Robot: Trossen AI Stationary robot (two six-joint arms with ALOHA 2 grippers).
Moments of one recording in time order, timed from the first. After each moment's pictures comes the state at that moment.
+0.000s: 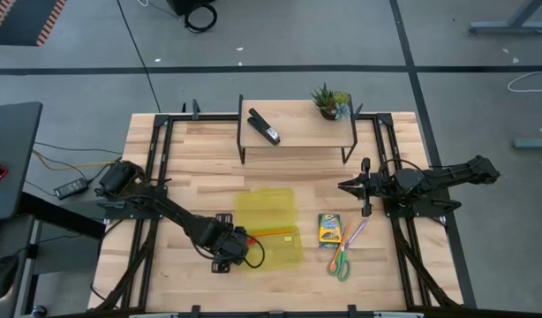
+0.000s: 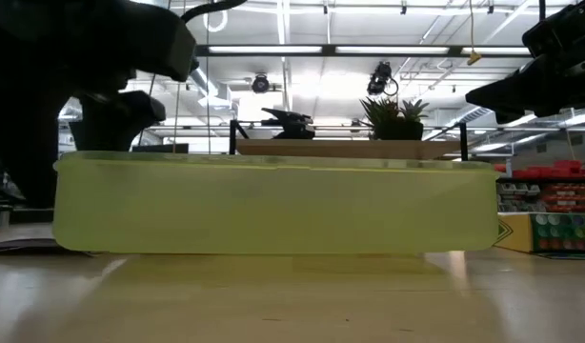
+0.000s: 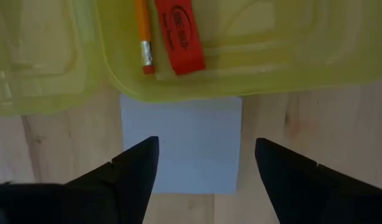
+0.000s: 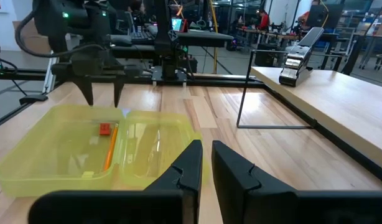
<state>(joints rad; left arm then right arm) -0.51 1.79 1.17 -0.77 -0.11 -0.49 0.21 0.12 0.02 0.02 0.32 -0.05</state>
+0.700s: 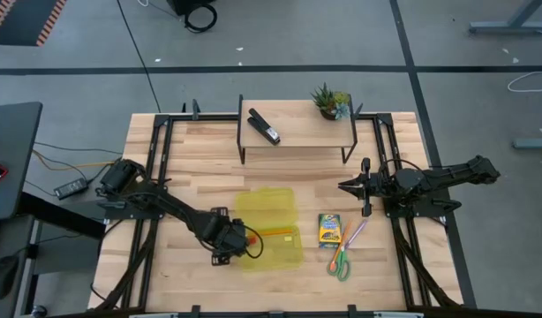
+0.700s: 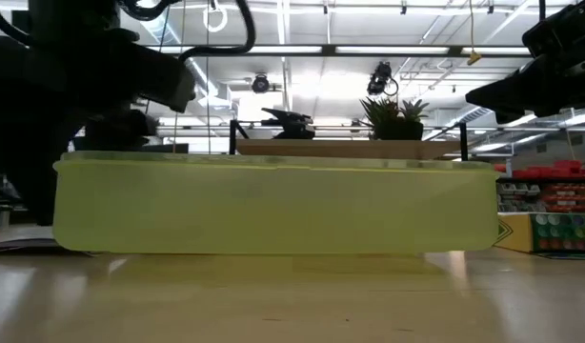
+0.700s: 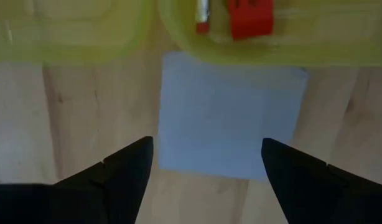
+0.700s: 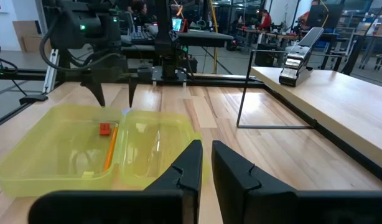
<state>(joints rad) -0.47 1.79 1.13 -0.83 -0.10 -0.56 0.21 0.12 0.02 0.02 0.32 -0.05</state>
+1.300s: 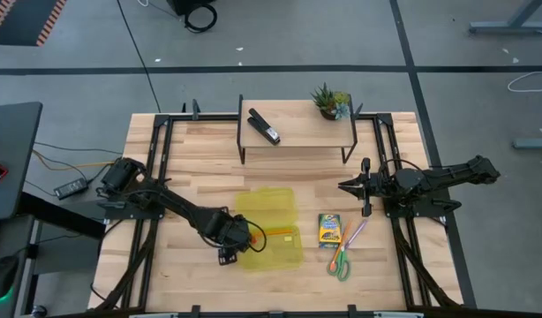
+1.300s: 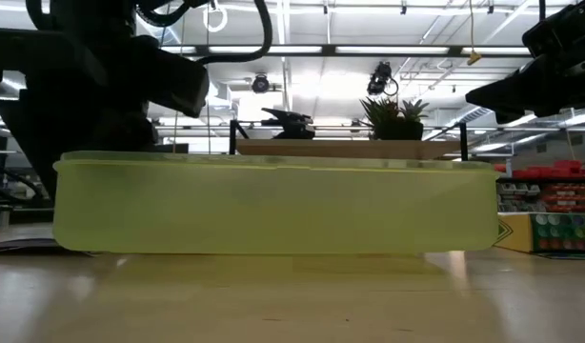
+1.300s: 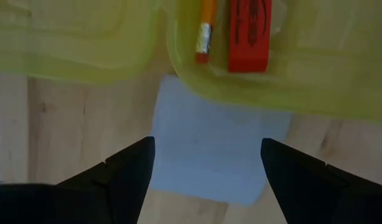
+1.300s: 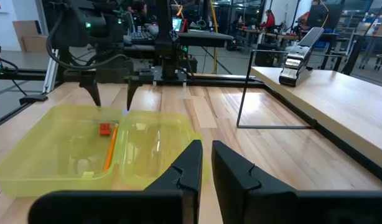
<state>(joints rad) -0.43 1.79 1.12 -0.75 -0.05 -0.64 0.21 0.12 0.02 0.02 0.32 -0.05</state>
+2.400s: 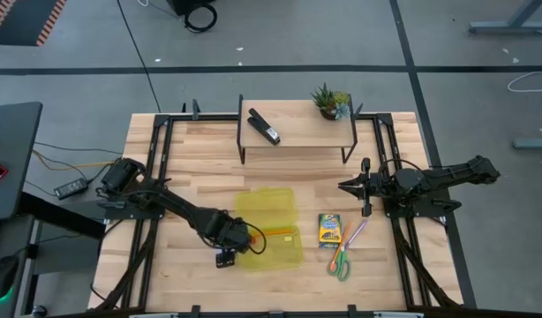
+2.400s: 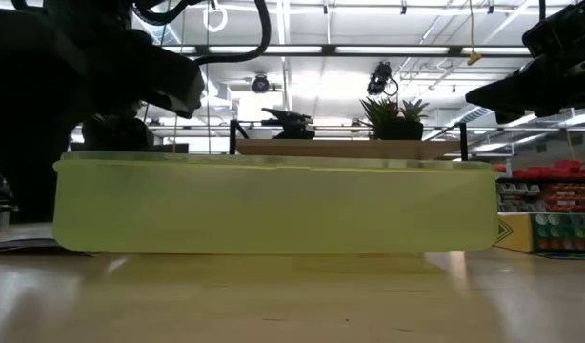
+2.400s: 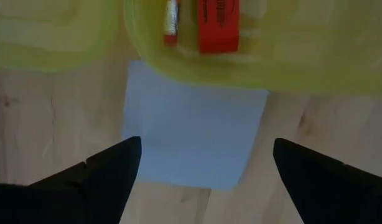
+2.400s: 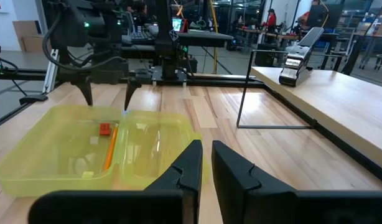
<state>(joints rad) -0.44 1.79 1.12 -0.75 0.03 -0.61 0.21 0.12 0.02 0.02 0.32 -0.05</state>
